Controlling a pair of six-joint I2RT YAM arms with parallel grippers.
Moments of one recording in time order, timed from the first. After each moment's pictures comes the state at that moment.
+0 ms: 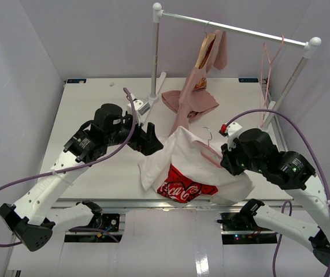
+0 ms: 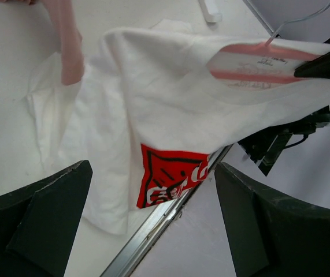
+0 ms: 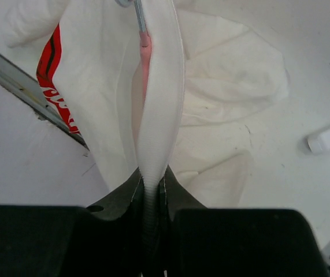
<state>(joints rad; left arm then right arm) -0.65 1.09 1.23 -0.63 0.36 -0.22 0.78 0.80 1.18 -1.13 0.03 0.09</state>
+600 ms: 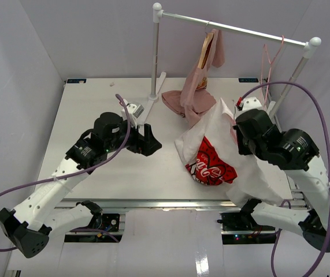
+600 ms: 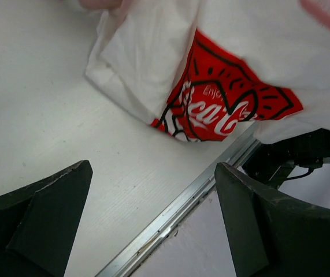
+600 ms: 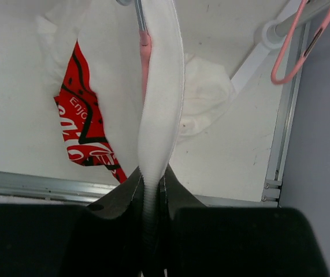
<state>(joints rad) -0.65 1.01 1.07 -0.50 0.25 -0.35 0.78 1.03 1.55 -1.39 0.49 0.32</state>
